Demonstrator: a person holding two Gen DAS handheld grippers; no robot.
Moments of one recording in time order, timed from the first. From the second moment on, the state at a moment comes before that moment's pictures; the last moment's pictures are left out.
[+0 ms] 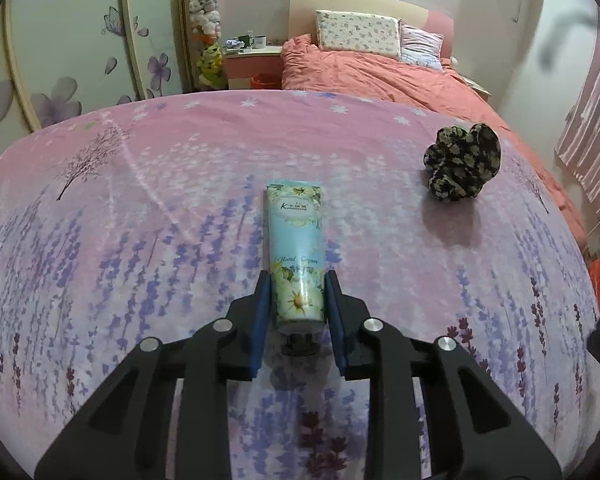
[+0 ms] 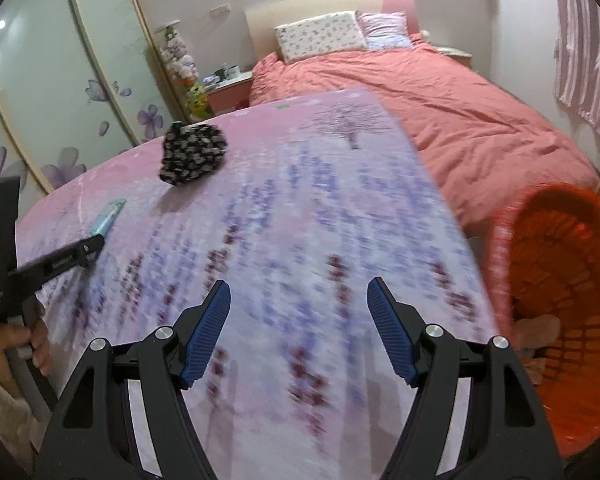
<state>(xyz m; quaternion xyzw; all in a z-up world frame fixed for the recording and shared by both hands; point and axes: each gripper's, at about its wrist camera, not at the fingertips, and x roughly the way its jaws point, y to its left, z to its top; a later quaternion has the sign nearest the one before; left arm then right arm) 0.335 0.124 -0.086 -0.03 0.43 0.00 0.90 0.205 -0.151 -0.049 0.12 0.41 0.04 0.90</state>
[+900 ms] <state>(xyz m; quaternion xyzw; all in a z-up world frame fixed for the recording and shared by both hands) 0.331 0.129 -0.087 -0.03 0.43 0.00 0.90 0.263 -0.120 -0.054 0.13 0.40 0.07 0.91</state>
